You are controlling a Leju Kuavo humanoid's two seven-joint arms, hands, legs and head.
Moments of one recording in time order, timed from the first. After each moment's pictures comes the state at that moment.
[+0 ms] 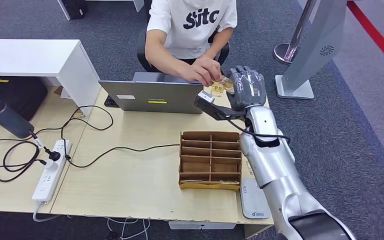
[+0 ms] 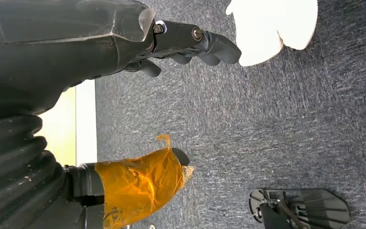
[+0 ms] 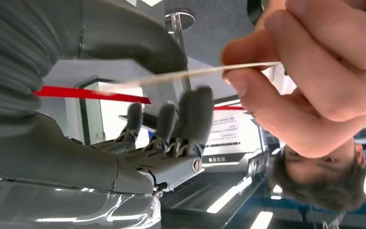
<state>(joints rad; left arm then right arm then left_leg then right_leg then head) -0.19 0.07 -0.69 -0.18 0.35 0.24 0.19 -0.75 0.20 0.21 -0.80 1.44 -0.32 0.00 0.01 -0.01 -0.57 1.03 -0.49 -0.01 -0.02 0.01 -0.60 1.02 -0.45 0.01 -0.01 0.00</state>
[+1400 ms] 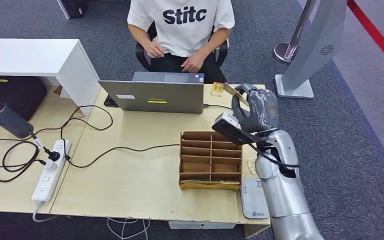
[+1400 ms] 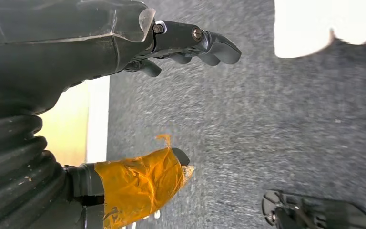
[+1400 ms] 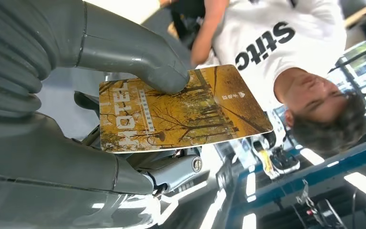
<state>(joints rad) -0.11 0.08 -0.71 -0.16 0.54 0.29 0.13 -0.43 0.17 0.12 -1.26 1.02 -0.20 -0.33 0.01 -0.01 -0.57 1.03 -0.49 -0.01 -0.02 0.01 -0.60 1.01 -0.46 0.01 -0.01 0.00</state>
